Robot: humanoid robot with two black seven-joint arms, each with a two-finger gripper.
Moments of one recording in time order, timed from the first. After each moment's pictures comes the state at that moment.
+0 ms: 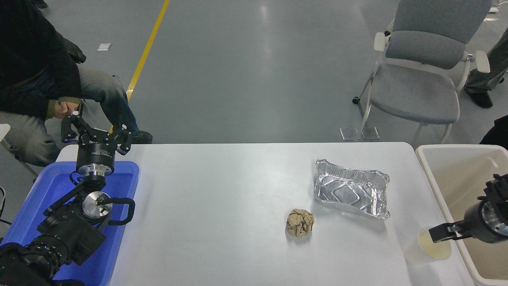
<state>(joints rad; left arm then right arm) -0.69 0.18 -0.84 -0.29 -0.15 -0.55 -0.64 1.22 -0.91 -0.64 1.26 -1.13 0.42 -0.10</state>
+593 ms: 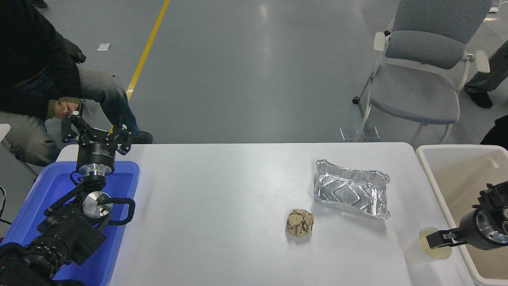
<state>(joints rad) -0.69 0.18 -0.84 -0.29 -0.15 -0.55 -0.64 1.16 -0.87 -0.63 1.22 -1.13 0.38 -0.09</state>
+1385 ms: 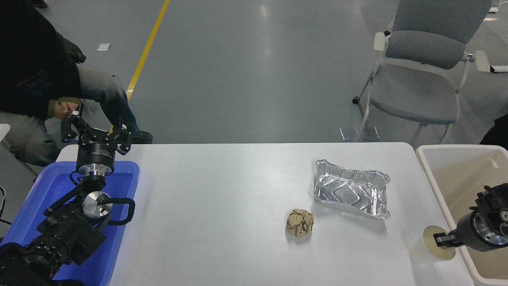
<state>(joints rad) -0.69 0.18 -0.84 -0.29 -0.15 -0.55 -0.64 1.18 -0.89 -0.61 1.24 -1.12 0.40 -0.09</state>
